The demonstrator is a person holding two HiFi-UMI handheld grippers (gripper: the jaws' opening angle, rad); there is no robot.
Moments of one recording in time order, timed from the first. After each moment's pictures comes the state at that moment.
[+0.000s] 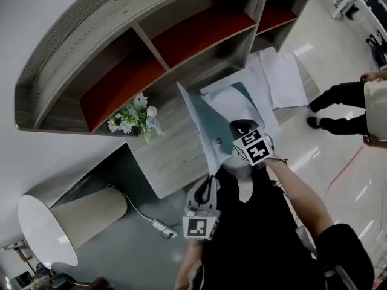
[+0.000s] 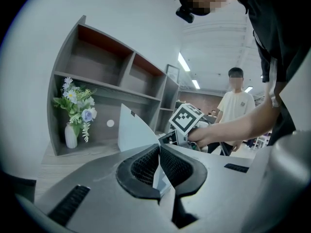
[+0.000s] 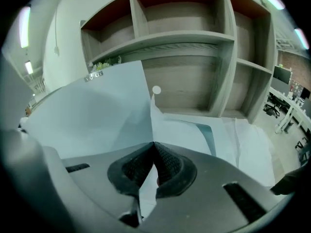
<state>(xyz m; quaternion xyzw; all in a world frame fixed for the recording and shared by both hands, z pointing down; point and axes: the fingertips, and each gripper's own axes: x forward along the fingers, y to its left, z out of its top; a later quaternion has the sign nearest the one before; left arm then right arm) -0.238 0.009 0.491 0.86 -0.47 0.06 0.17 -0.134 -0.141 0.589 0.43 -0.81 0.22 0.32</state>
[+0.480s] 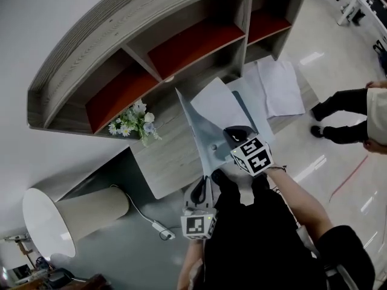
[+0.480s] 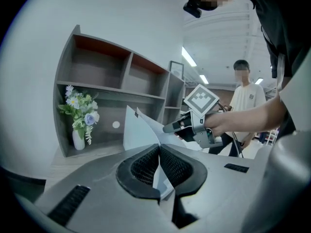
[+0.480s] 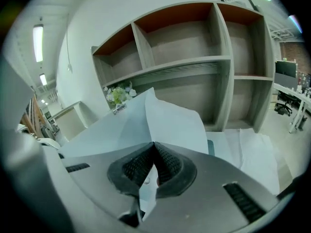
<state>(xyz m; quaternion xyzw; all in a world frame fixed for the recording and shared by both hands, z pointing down) -0.216 0.008 0.492 0.84 -0.51 0.12 0.14 -0.127 -0.132 0.521 0.39 -0.86 0.21 0.24</state>
